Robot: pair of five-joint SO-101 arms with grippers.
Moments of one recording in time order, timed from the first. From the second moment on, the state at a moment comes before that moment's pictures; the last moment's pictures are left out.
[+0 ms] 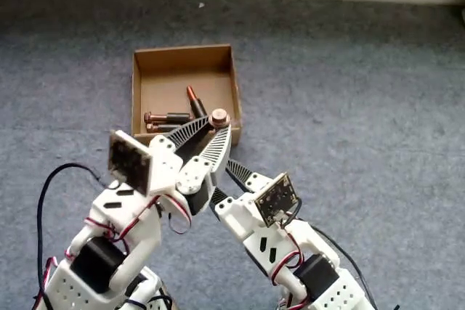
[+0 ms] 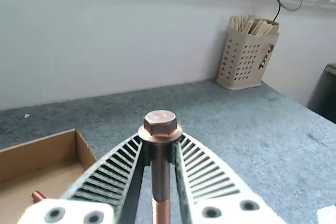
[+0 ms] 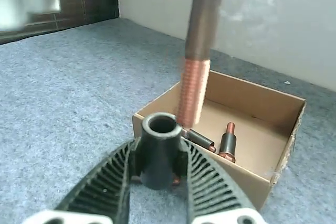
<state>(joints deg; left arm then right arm) 30.7 -84.9 63.4 34.4 14.8 -45.9 -103.6 95.8 23.6 3.4</state>
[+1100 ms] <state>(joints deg) 26.1 -96.7 74.2 37.8 11.2 -45.4 -103.6 95.8 23.3 3.5</state>
